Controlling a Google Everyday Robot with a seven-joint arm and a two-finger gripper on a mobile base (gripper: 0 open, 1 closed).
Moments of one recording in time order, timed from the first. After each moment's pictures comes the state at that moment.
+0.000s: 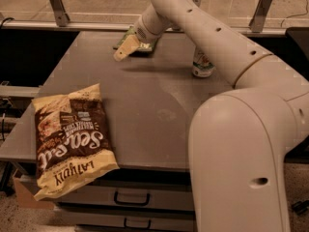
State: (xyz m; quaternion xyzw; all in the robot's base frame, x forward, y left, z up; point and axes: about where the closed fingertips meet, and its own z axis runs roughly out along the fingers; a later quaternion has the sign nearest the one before) arm 0.819 0.064 0.863 -0.44 0.81 0.11 0.37
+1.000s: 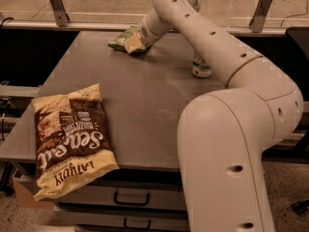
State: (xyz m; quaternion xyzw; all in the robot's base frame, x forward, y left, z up) arm 0.858 0.044 0.850 -0.37 0.84 0.11 0.38
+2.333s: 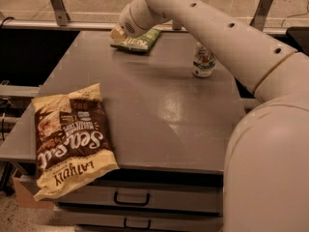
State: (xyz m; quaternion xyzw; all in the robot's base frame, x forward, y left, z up) arm 0.771 0.108 0.924 -0.51 0.73 0.11 0.44
